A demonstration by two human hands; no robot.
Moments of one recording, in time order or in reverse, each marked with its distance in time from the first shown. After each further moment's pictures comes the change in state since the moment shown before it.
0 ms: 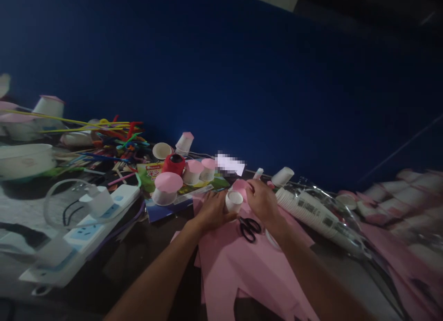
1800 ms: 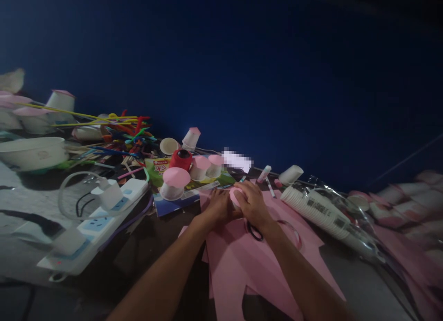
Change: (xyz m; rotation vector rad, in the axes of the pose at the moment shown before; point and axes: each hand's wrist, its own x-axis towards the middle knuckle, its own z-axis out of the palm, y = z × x) left_hand 0.005 -0.001 0.005 -0.085 -0.008 -0.065; right_hand -0.018 -0.025 0.033 0.314 -0.102 -0.096
